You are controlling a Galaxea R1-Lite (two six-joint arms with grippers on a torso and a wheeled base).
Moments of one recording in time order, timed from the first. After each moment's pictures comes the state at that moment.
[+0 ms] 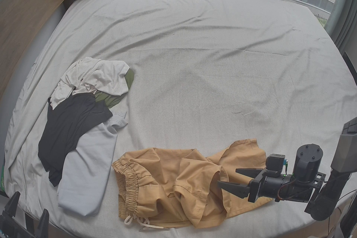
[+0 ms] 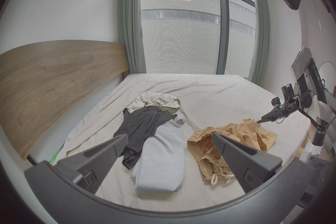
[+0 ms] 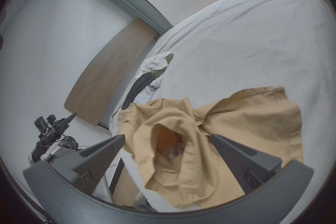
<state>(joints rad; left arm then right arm) 0.00 0.02 -0.02 0.00 -0.06 0.02 0.60 1.98 -0.12 -1.54 0.33 0.39</state>
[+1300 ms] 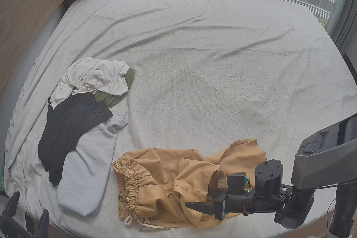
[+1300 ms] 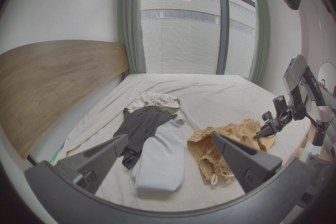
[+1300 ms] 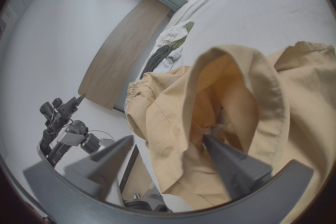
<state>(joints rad) 0.00 0.02 -0.02 0.00 -0.06 0.02 0.74 2.25 -0.31 -1.54 0.41 0.45</state>
